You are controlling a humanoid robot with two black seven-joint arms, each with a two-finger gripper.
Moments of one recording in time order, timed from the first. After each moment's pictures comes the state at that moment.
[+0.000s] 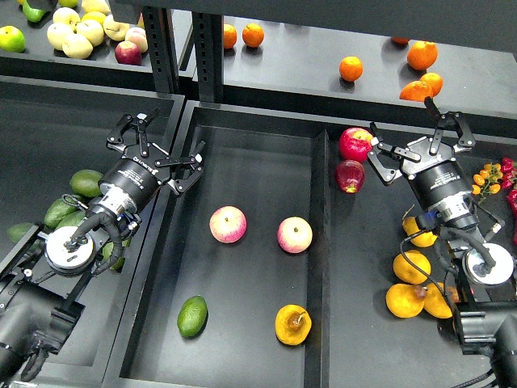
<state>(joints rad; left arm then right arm) -0.18 0.00 -1.43 -1.24 0.11 -0.21 0.18 0.47 0.02 1.49 0.91 -0.10 0.48 -0.26</state>
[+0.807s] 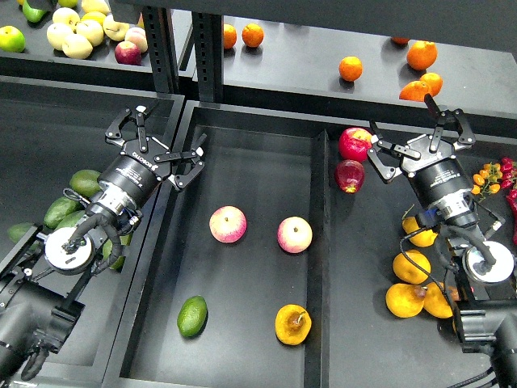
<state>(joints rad) -0.18 0.00 -1.44 -1.24 0.12 -0.31 0.17 0.47 0.02 1.49 0.92 -0.10 0.48 -0.26</state>
